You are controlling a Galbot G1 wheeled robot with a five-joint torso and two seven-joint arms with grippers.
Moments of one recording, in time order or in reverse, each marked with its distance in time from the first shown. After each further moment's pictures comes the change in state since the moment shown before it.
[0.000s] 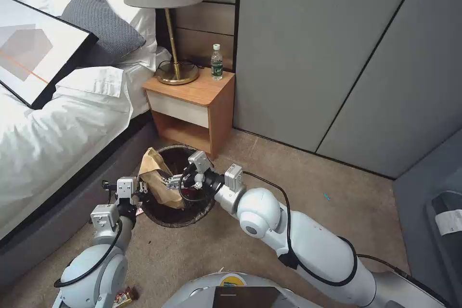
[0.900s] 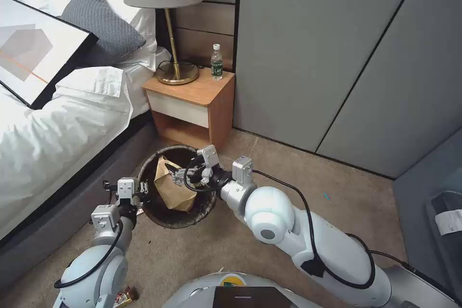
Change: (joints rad) left arm 0.005 -0.001 0.004 -0.004 0.003 -0.001 0.003; right arm 0.048 -0.031 -0.003 0.172 0.339 -0.171 0.365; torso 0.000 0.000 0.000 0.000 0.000
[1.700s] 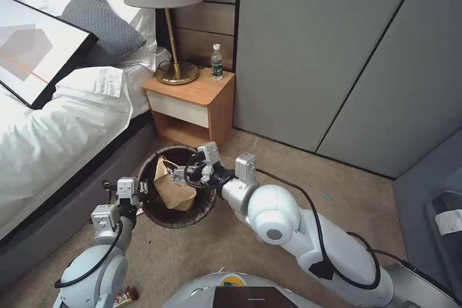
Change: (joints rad) left arm -0.003 -0.002 -0.002 0.007 0.001 -0.001 0.001; right arm 0.000 -0.008 0.027 0.043 0.030 0.005 0.000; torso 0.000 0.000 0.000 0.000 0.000
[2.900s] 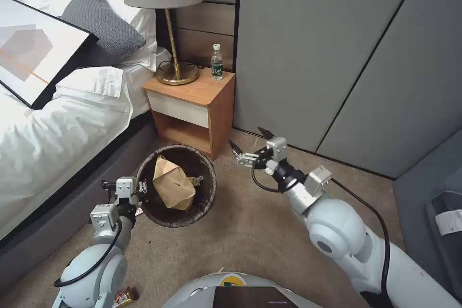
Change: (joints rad) left arm -0.003 0.000 -0.006 0.000 -0.006 -0.001 -0.001; right arm -0.536 -0.196 0.528 0.075 -0.485 0.292 -0.294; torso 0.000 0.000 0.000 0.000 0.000
